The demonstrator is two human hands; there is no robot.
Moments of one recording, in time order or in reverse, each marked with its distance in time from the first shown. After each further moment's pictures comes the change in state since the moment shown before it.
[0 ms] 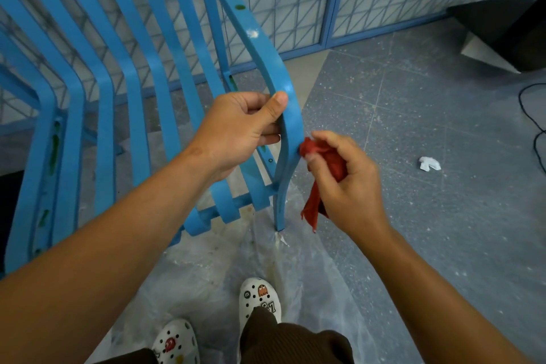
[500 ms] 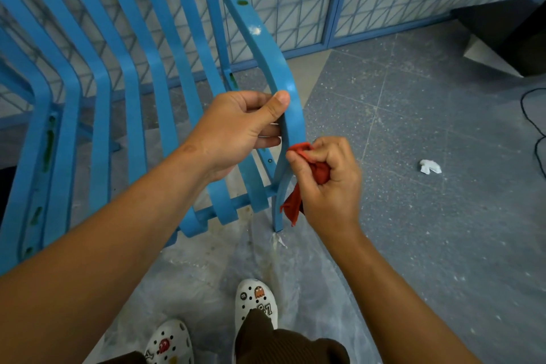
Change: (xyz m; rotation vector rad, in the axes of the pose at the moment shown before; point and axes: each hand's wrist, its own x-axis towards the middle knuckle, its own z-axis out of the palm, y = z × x) left_hand 0.001 0.003 -0.004 -0.044 -0.040 -0.041; right_hand -0.001 0.009 0.035 0.023 0.216 -0.099
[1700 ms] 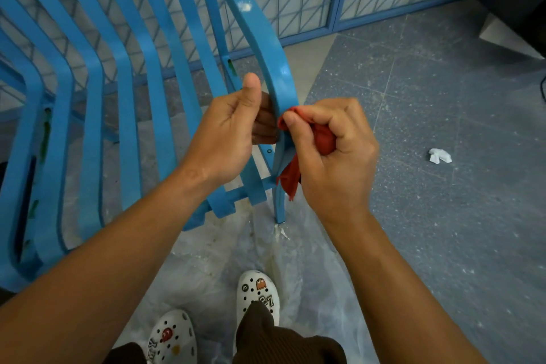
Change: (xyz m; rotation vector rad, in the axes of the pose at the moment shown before) left_hand -0.004 -0.029 0.005 0.128 0.050 0.195; right_hand 0.024 -0.023 -0.001 0.018 0.068 -0.082
